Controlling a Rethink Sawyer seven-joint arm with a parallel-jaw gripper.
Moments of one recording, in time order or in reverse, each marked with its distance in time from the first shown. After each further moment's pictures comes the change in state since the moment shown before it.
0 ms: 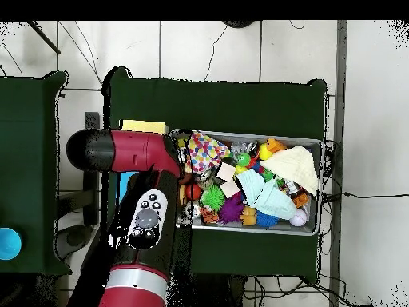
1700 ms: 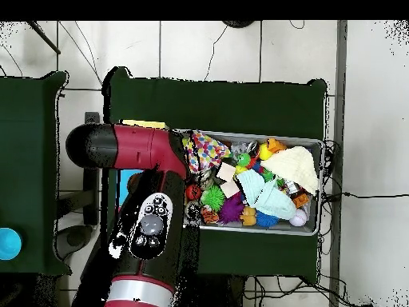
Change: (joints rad) arm -0.014 -0.035 -0.021 -0.005 -0.014 0.024 0.000
